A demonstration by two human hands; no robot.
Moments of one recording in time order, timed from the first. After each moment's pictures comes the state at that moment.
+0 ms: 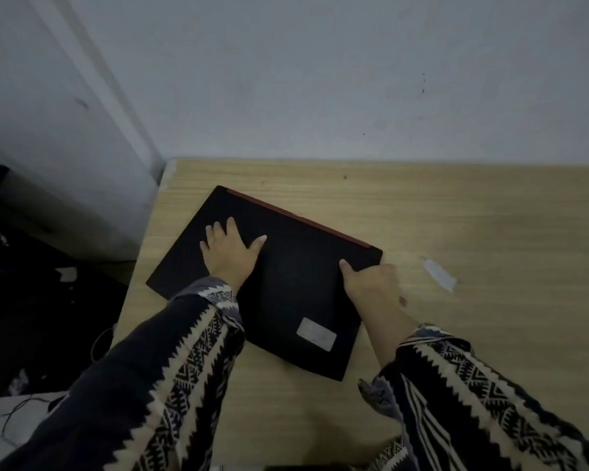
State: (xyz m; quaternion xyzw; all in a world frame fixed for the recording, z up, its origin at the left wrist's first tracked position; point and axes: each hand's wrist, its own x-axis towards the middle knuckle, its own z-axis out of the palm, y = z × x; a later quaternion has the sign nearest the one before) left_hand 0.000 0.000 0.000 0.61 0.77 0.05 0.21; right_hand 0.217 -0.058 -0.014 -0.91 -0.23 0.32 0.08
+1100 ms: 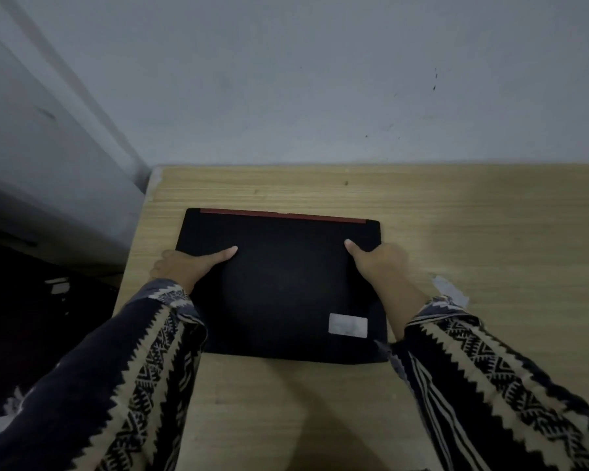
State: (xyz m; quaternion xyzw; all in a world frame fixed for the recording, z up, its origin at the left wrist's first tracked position) left_hand -0.059 0.047 -0.012 0.33 0.87 0.05 0.36; right_hand 0.258 0.012 -0.005 -0.87 -0.35 0.34 0.10
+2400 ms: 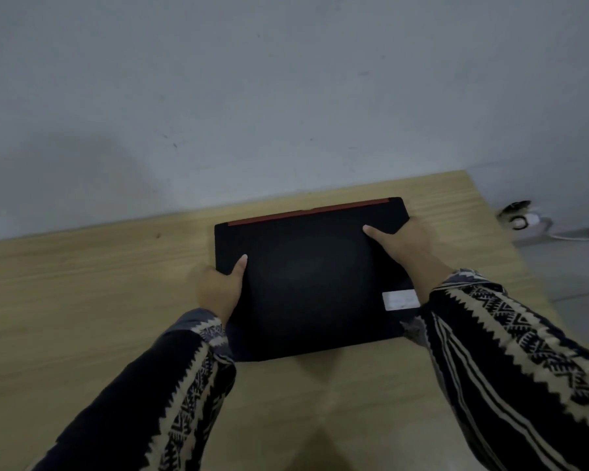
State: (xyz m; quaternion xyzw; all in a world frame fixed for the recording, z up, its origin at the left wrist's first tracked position) left_hand 0.397 0.029 -0.008 0.45 0.77 0.23 0.39; right_hand 0.726 0.012 -0.001 -0.87 -0.33 0.29 0.23
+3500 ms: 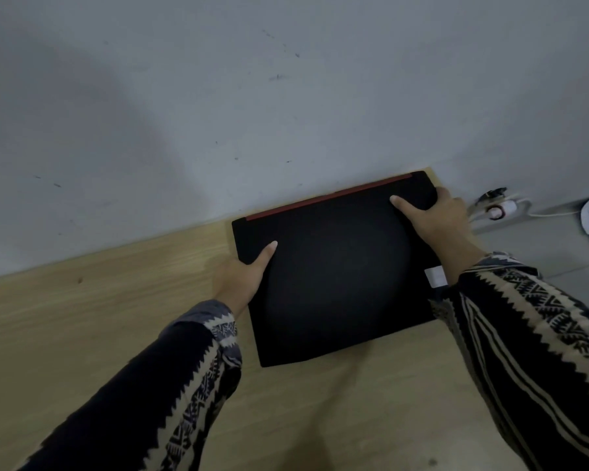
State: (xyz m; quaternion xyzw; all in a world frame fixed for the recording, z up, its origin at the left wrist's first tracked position) left_hand 0.551 0.088 -0.022 0.55 0.72 0.09 0.41; right_hand 0.889 0.038 -0.017 -0.90 -0.32 0.18 0.25
